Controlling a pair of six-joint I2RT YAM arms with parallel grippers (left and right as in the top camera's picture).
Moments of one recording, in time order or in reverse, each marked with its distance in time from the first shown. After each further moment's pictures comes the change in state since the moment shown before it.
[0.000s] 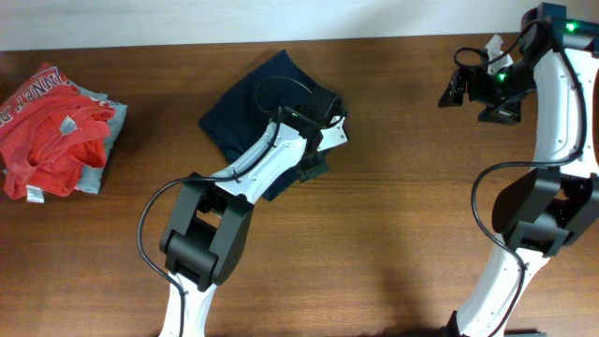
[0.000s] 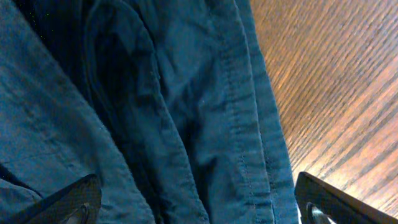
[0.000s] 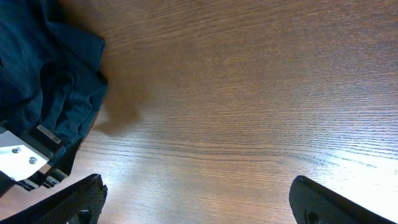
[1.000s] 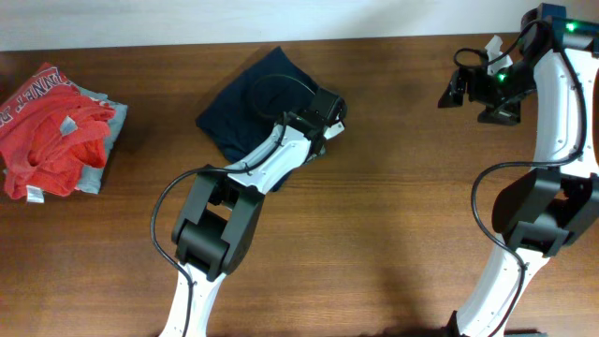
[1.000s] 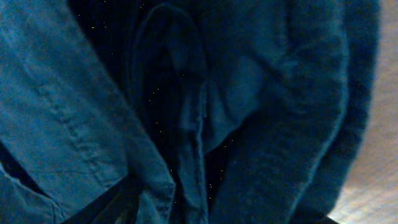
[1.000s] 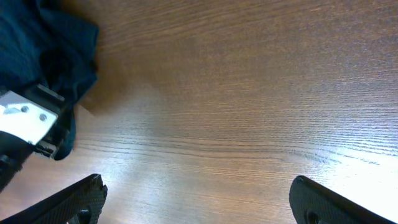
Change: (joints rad) left arm 0.005 0.094 0.010 0.177 -0.169 -0.097; right arm 0.000 0.000 0.000 -0.013 -0.004 -0.003
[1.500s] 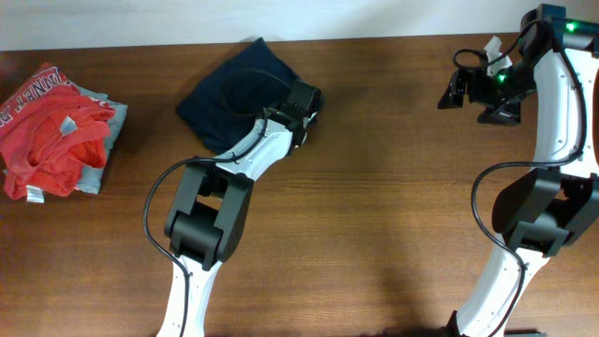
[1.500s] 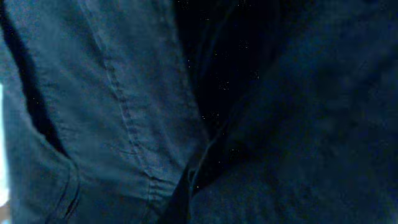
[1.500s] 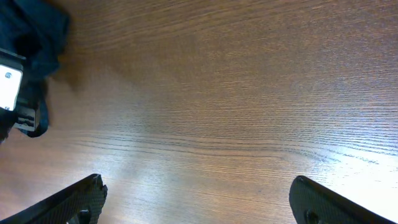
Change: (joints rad) left arm 0.091 0.039 -0.007 0.087 -0.179 -0.085; right arm 0.000 0.000 0.000 -0.006 0.000 -0.012
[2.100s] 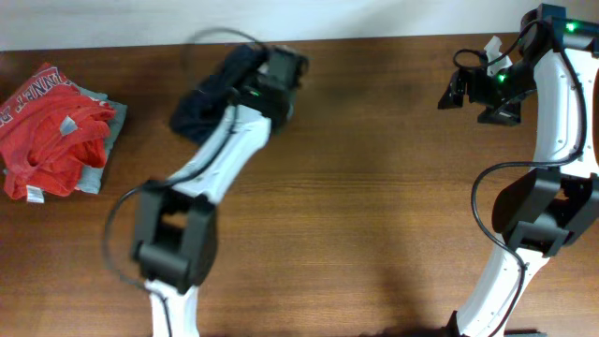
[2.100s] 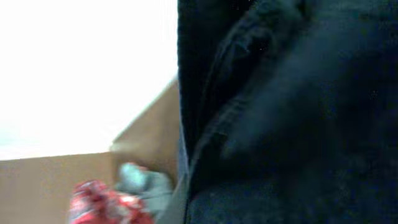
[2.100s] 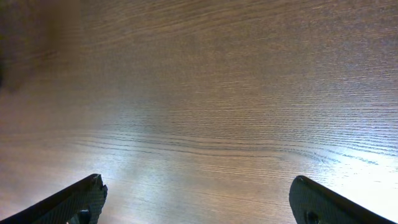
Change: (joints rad) left arm 0.063 -0.260 0.054 -0.009 -0.202 0.025; right arm 0.000 0.000 0.000 0.000 0.000 -0.004
